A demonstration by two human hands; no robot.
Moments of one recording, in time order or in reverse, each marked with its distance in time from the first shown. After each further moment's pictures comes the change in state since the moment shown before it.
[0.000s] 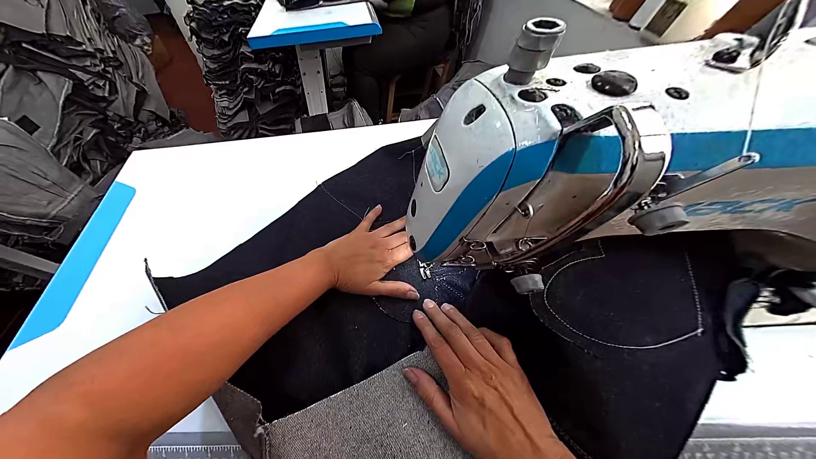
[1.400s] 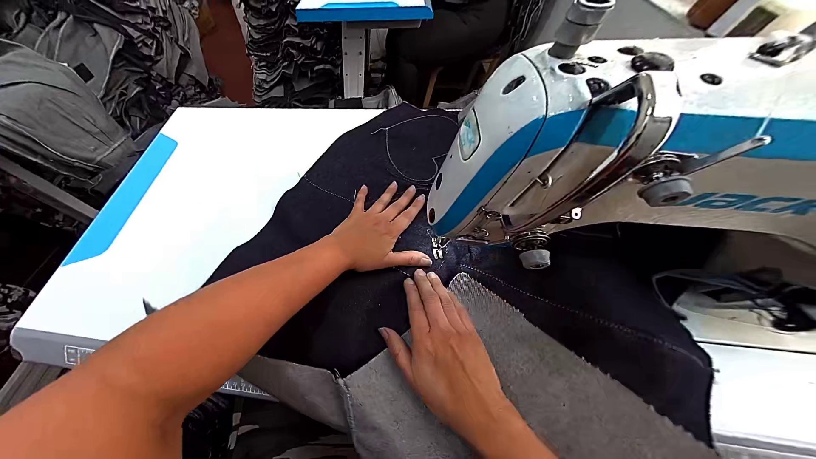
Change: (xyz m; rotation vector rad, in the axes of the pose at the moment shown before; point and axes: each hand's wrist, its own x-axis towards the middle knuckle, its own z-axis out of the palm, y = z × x) left_hand -0.010 0.028 0.001 -0.031 -0.025 -0.541; right_hand 0.014 -0.026 0.007 0.078 -0.079 -0.028
